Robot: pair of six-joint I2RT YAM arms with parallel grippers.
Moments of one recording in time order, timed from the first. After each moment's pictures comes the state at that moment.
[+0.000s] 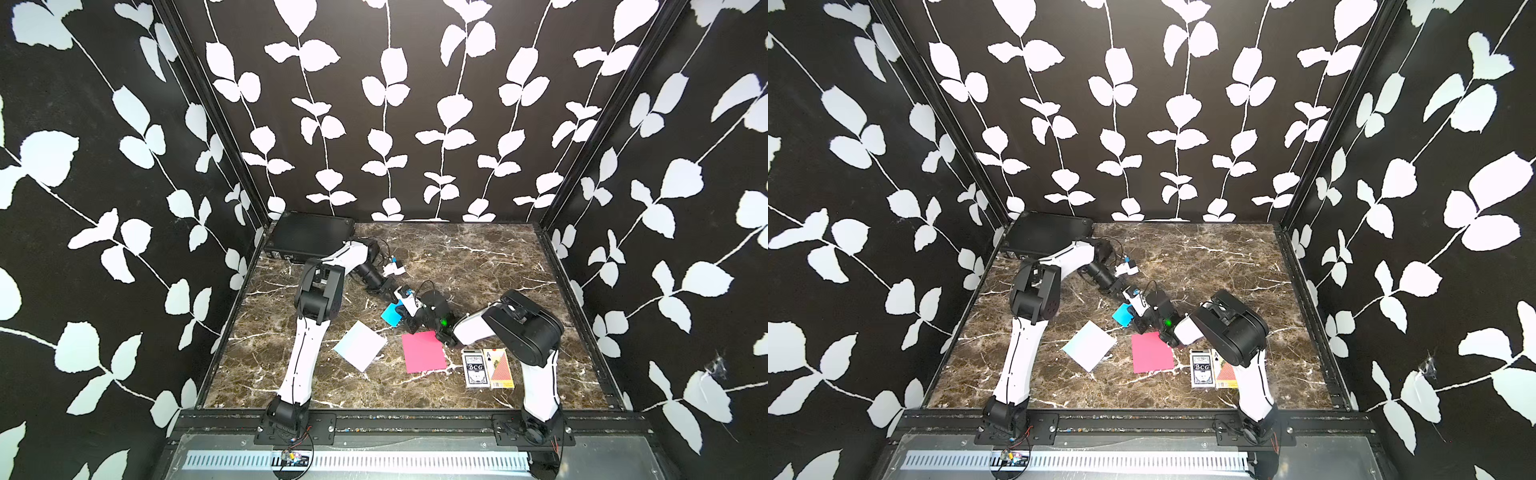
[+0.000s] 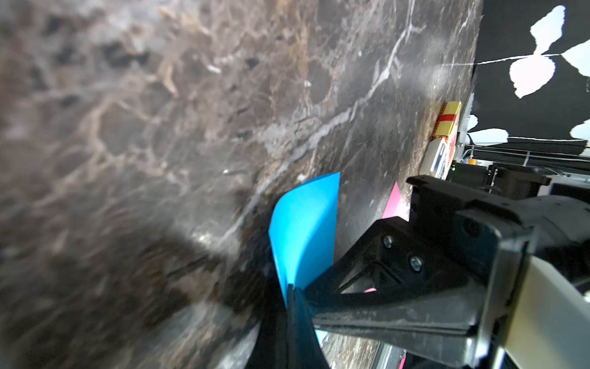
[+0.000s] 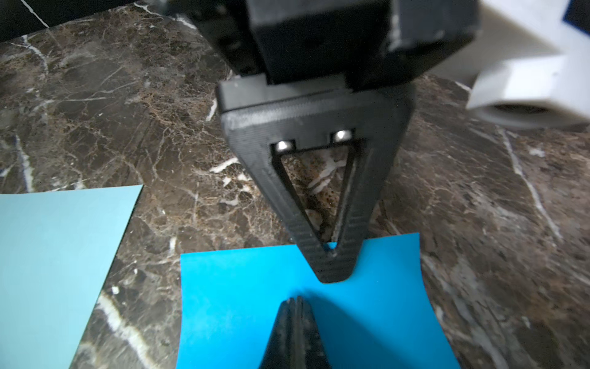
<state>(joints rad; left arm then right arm) -0.38 2.46 1.96 -1.23 0.82 0.40 0.76 2.01 0.77 0.72 -0.22 -0.05</state>
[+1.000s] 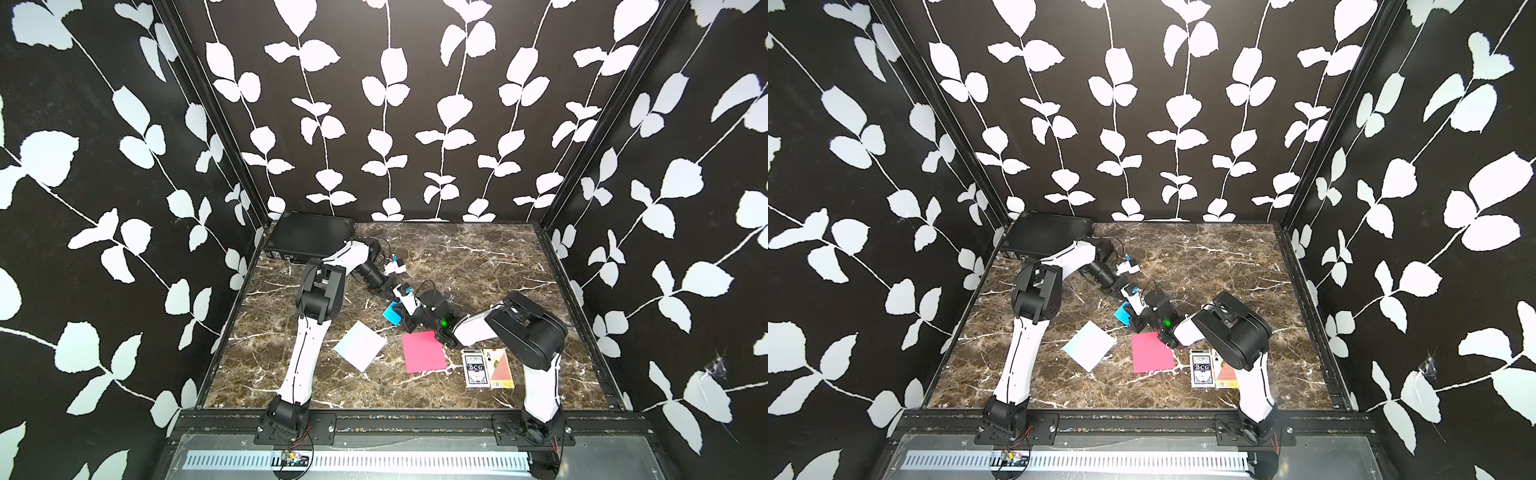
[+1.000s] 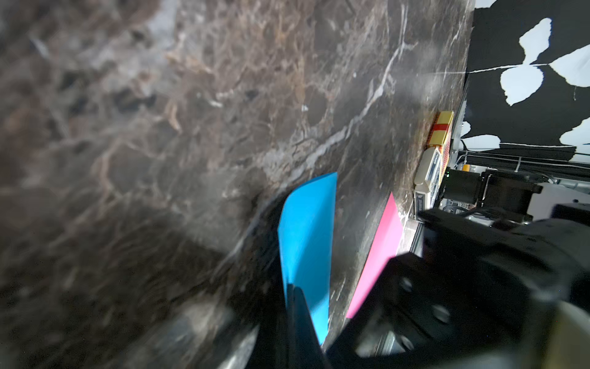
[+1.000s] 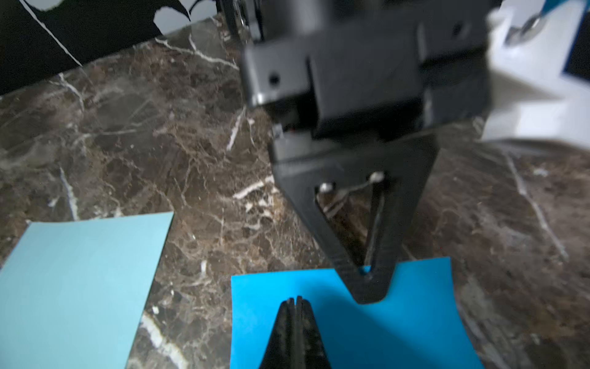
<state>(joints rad) -0.38 2.48 2.00 -1.23 0.83 0.38 0.78 2.00 0.79 0.72 -0.24 0.00</state>
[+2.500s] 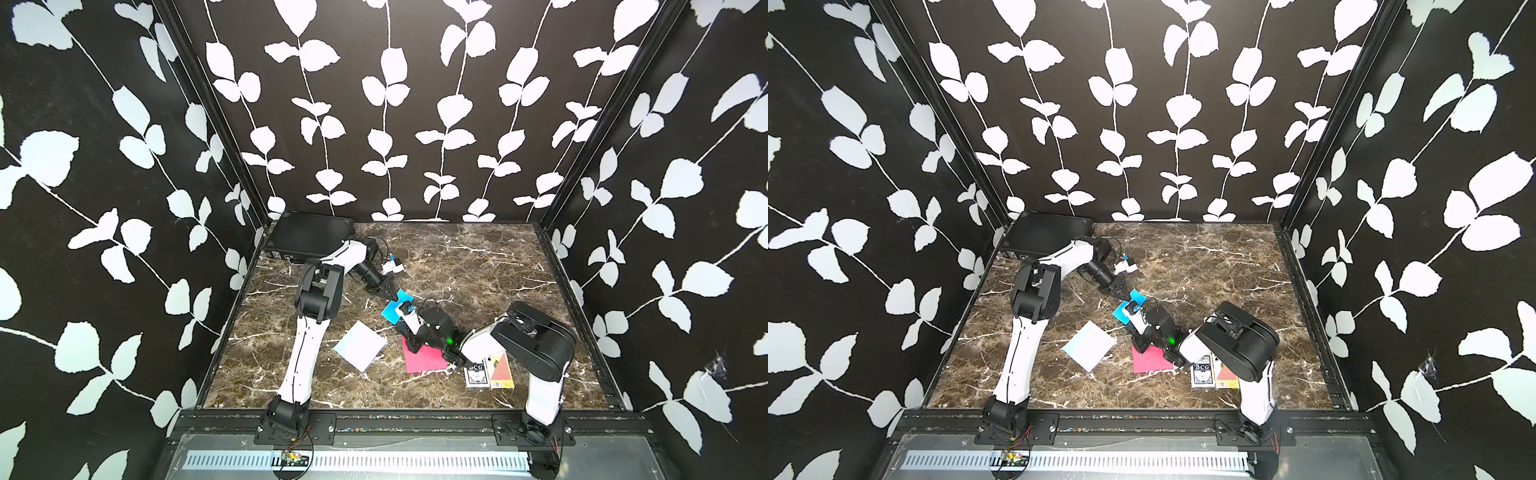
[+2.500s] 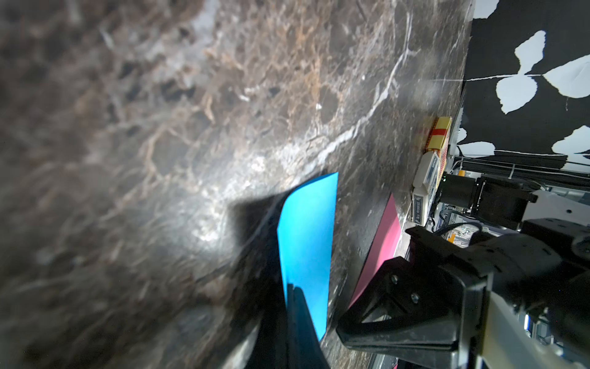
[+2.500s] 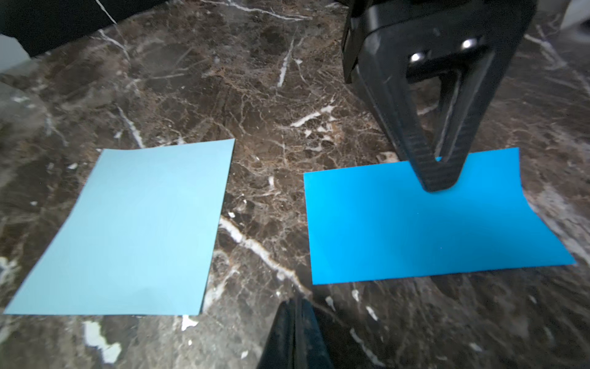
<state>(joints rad) -0.36 2.48 2.00 -1.23 0.83 0.37 0.82 1.88 0.62 0.74 -0.25 0.08</state>
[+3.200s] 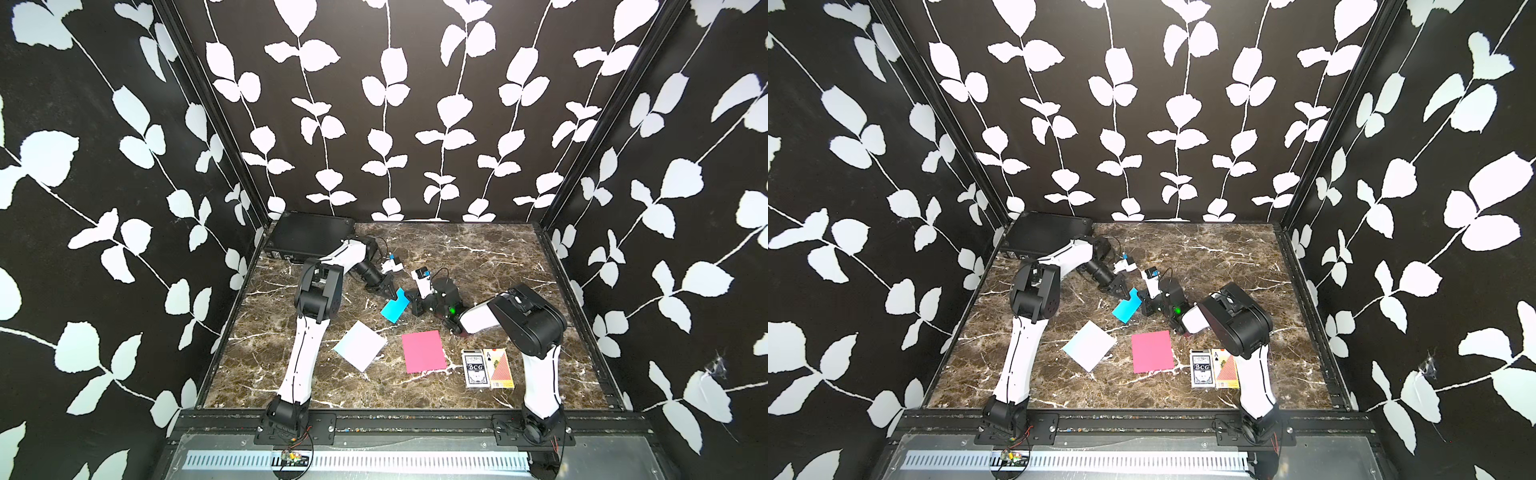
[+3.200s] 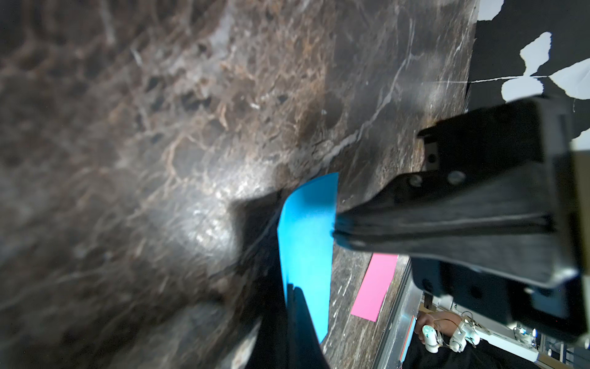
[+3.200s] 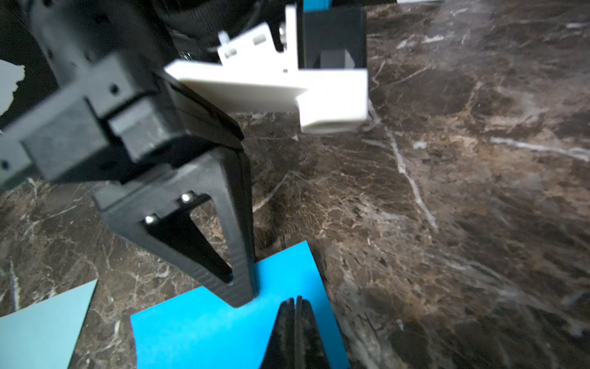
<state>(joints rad) -0.36 2.48 2.01 -1.23 0.82 0.37 0.61 2.06 0.85 0.75 -0.29 0.19</state>
